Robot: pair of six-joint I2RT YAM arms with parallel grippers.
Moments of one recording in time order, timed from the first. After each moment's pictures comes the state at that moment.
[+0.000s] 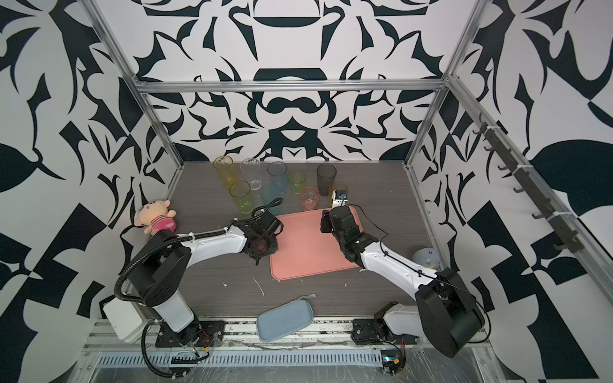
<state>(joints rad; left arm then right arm) -0.77 1.72 0.97 -0.49 -0.11 -0.95 0.55 1.28 0.68 0.10 0.27 0.42</state>
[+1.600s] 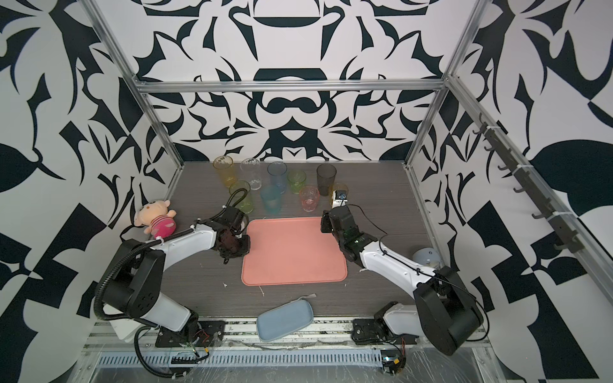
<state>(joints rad) -0.43 1.56 0.83 -0.58 0.10 -0.48 0.55 1.29 0.68 0.10 0.29 0.42</state>
